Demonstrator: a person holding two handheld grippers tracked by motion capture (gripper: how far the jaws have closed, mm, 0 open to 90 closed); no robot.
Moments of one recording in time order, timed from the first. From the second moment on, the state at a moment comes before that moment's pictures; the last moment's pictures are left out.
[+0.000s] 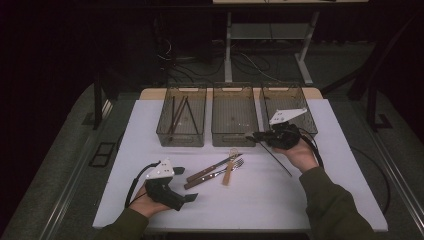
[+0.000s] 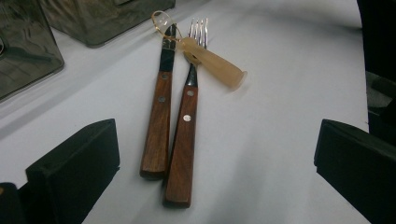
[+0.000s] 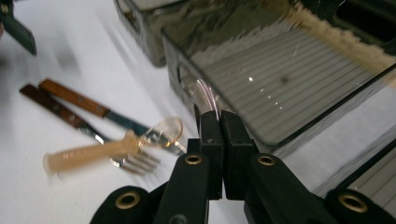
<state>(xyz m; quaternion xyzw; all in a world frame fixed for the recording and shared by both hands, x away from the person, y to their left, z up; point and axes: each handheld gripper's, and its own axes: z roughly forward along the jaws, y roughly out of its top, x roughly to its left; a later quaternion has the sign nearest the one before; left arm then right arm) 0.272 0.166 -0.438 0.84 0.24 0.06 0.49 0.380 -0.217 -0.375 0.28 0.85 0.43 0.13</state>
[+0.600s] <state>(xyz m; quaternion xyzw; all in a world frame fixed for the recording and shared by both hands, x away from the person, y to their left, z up) 0.273 0.165 -0.439 0.84 0.24 0.06 0.48 0.426 -0.199 -0.333 0.31 0.82 0.44 0.18</state>
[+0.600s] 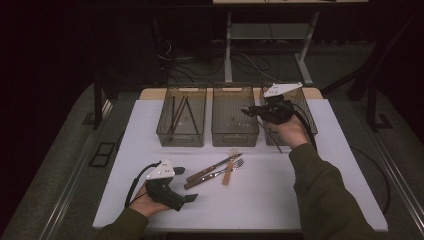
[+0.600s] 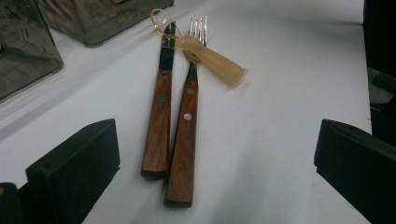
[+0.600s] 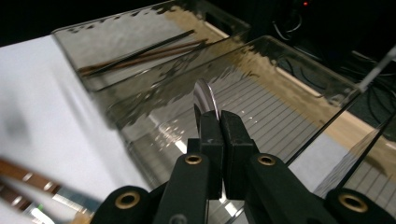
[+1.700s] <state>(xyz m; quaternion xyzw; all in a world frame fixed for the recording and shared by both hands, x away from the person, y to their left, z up) 0.272 0.164 -0.438 0.84 0.23 0.06 0.48 0.516 -0.139 -0.356 0.35 0.82 0.41 0.19</state>
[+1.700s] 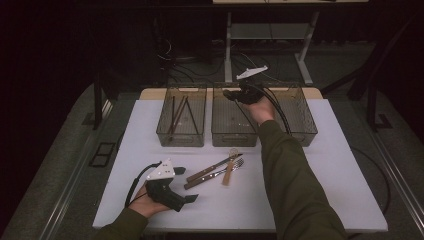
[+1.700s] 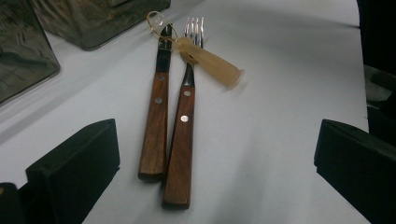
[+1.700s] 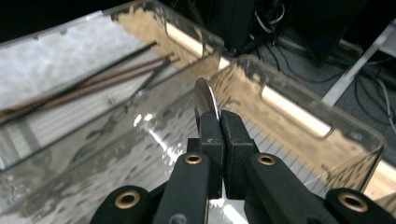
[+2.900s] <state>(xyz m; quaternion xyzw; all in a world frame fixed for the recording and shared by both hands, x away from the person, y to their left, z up) 0.274 0.165 -0.440 0.85 0.25 0.07 0.46 0.407 -0.206 -0.366 0.38 0.78 0.46 0.17</state>
